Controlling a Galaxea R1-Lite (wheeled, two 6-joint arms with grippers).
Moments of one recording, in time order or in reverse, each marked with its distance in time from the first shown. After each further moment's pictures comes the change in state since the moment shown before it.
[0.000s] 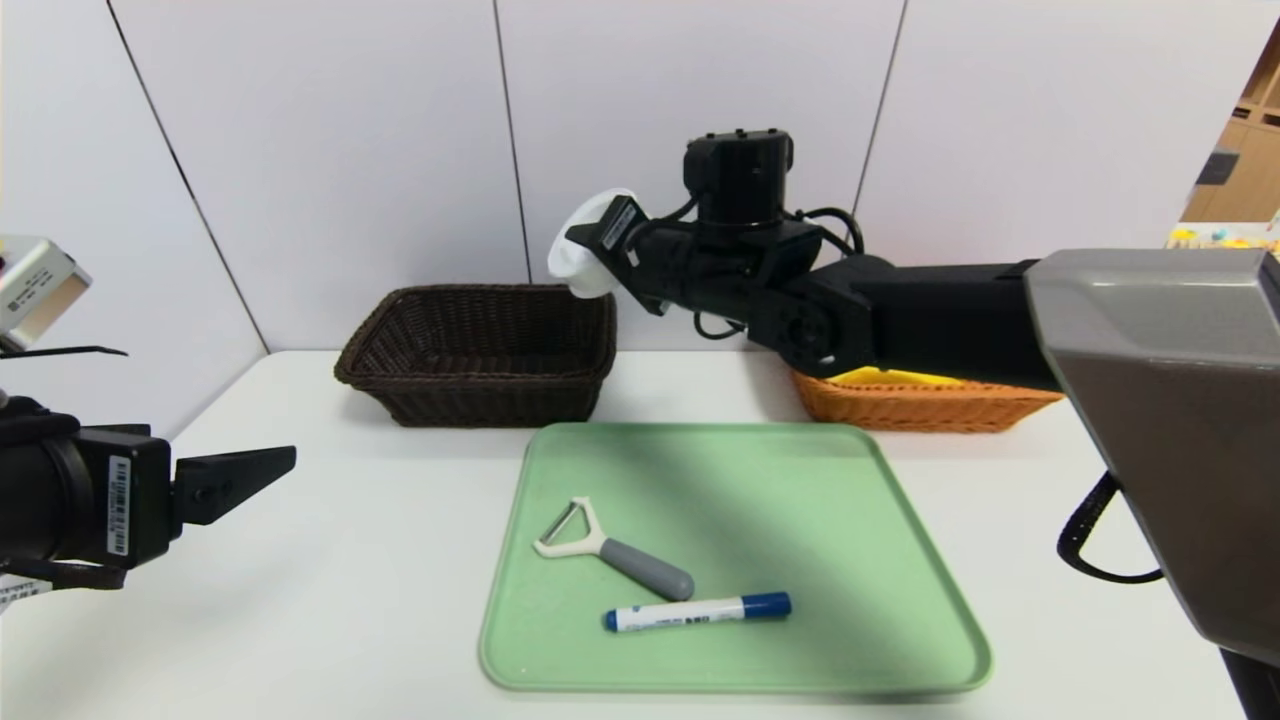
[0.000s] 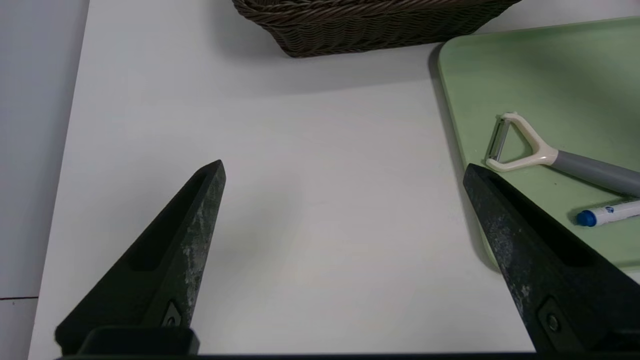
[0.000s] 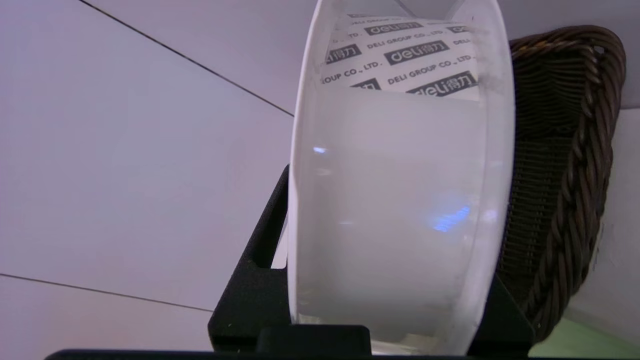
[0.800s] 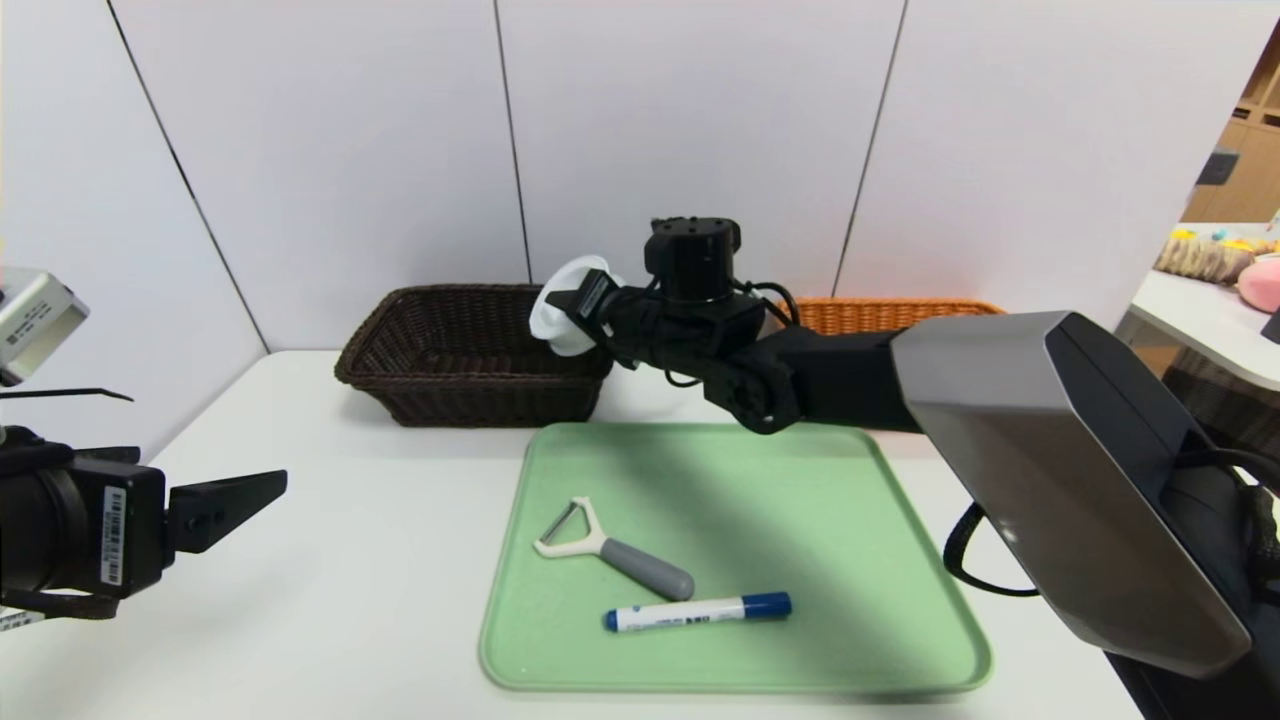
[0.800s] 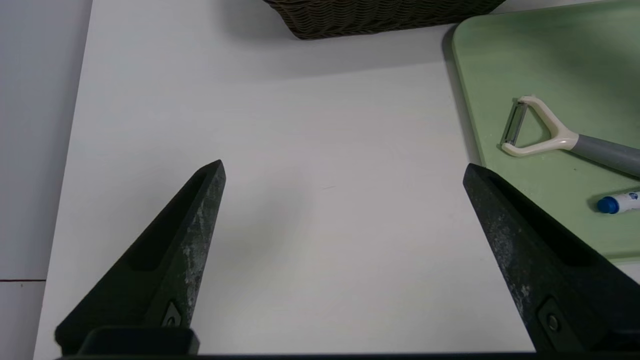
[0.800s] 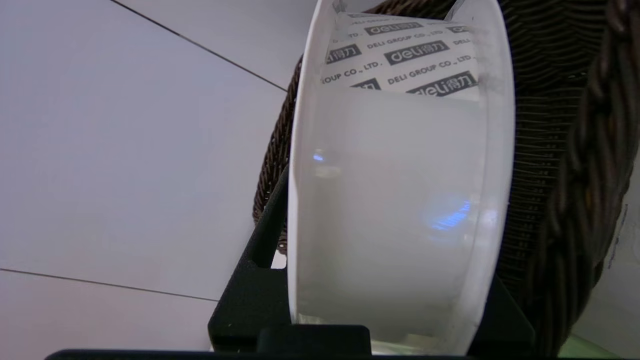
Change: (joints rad) left arm -0.003 -0.023 0.044 0.000 0.018 0.001; right arm 0.003 0.145 -0.001 -0.088 0.056 0.015
